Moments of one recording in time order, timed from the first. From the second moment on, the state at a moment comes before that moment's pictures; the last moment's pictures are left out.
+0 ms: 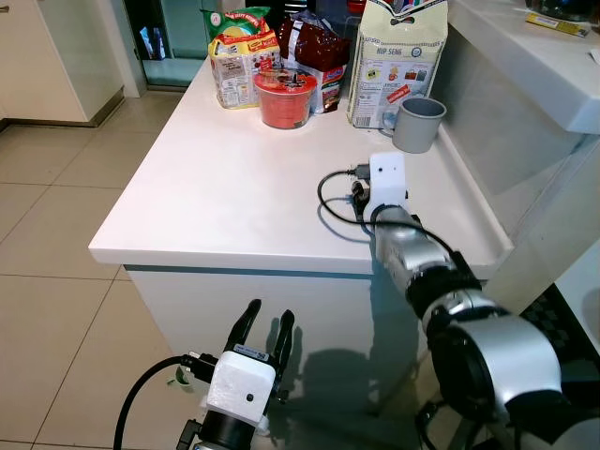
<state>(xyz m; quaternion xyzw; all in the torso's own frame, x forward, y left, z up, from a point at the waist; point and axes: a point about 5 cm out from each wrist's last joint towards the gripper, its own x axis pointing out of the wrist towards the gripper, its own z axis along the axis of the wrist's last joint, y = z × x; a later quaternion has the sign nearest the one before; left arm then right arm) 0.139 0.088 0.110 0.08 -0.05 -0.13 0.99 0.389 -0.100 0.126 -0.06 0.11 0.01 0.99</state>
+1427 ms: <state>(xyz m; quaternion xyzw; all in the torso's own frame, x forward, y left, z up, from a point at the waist) 0.136 0.088 0.107 0.09 -0.04 -0.14 0.99 0.375 -0.098 0.098 -0.06 0.17 0.00 0.98</state>
